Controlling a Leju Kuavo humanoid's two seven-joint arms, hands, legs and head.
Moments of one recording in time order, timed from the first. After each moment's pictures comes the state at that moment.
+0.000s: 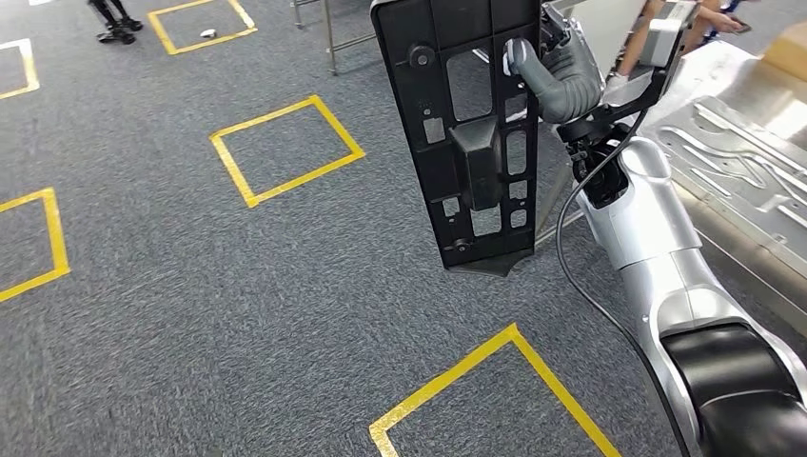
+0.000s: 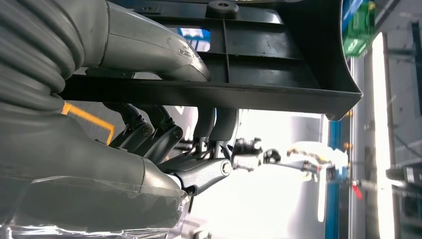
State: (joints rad) left arm -0.16 -0.19 0.93 -0.21 -0.59 0.09 -0.23; right arm -1.01 -0.22 0.33 -1.06 -0.43 0.43 -0.25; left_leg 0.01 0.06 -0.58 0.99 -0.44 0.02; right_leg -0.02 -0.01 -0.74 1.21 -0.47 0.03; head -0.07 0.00
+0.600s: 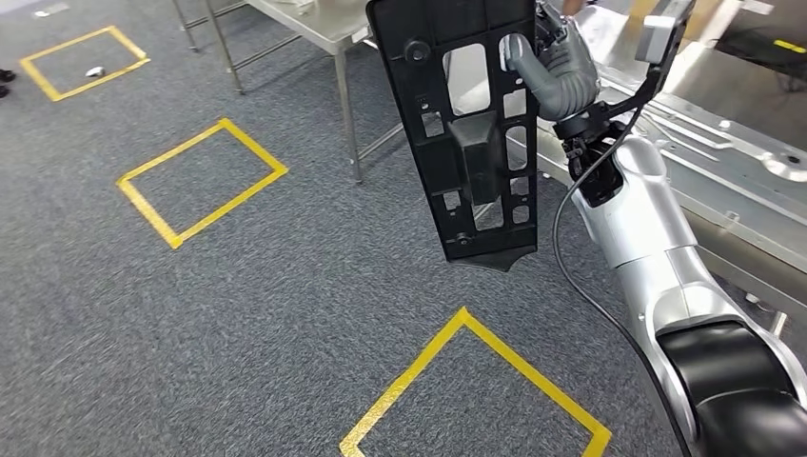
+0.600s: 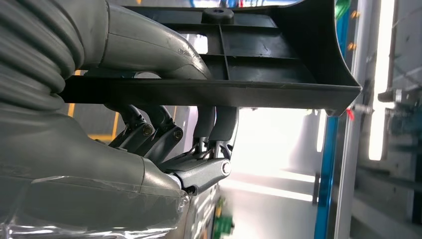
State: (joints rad) left arm -0.16 -0.19 0.93 -0.21 -0.59 0.09 -0.23; right arm -1.01 -0.20 0.33 -1.06 -0.43 0.41 -0.26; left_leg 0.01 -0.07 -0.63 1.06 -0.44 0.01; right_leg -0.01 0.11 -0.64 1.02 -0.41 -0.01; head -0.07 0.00
